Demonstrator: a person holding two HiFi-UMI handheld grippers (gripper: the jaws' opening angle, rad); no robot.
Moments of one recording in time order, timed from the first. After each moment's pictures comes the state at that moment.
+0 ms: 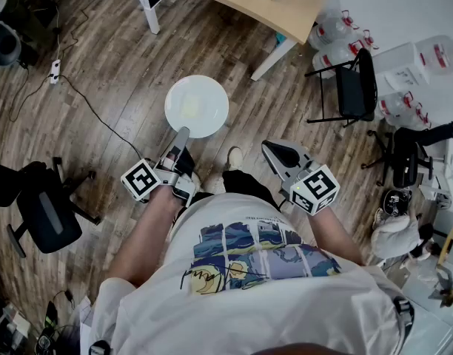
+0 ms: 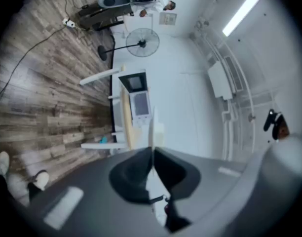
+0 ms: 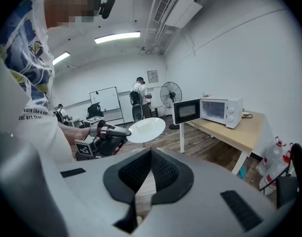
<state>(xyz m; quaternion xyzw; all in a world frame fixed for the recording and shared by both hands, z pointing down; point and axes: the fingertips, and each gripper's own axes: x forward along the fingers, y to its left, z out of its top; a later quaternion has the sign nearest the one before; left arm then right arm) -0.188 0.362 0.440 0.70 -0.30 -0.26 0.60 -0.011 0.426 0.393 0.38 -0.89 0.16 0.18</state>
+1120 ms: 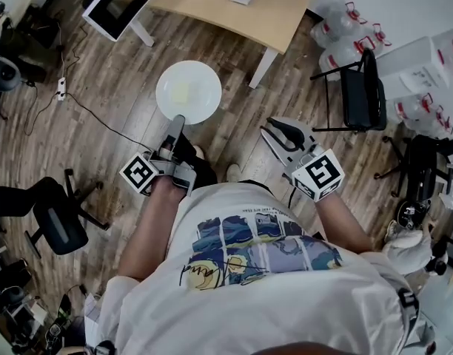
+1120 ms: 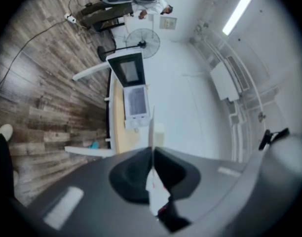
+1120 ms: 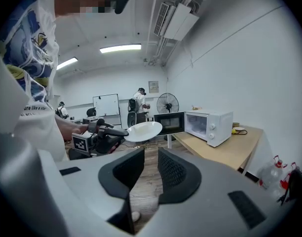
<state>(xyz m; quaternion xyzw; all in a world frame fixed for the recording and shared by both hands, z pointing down) -0.019 0.226 0.428 0.67 -0.35 -0.30 0.58 0.174 0.278 0.389 0.36 -0.92 0.09 0.14</state>
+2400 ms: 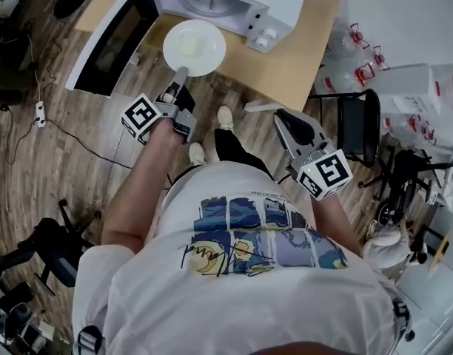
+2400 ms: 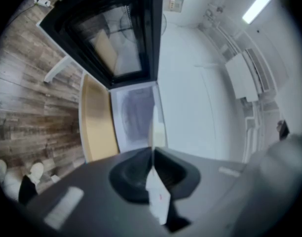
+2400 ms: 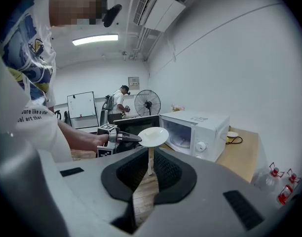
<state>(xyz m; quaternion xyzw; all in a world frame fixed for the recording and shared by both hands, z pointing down) -0.038 -0.182 0.478 0.69 -0.32 -0.25 0.60 0.143 -0.030 0.372 0.45 -0.87 0.12 0.15</state>
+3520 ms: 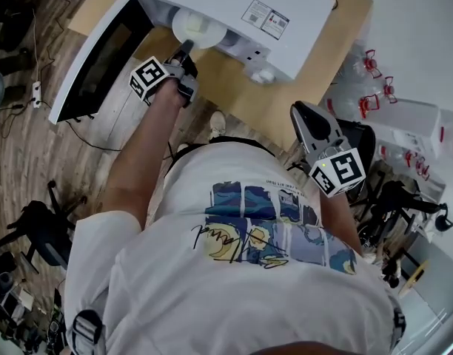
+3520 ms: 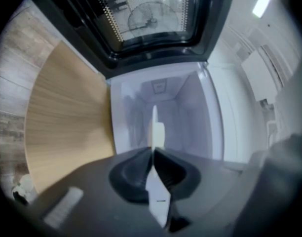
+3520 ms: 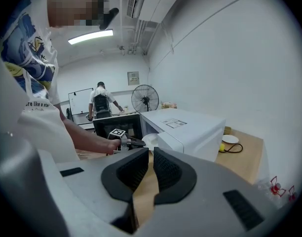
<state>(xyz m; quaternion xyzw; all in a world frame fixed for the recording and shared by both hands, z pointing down) 0.016 -0.368 0.566 0.65 -0.38 -0.25 0.61 0.235 -0.184 0.380 0.42 -0.88 0.13 0.18</state>
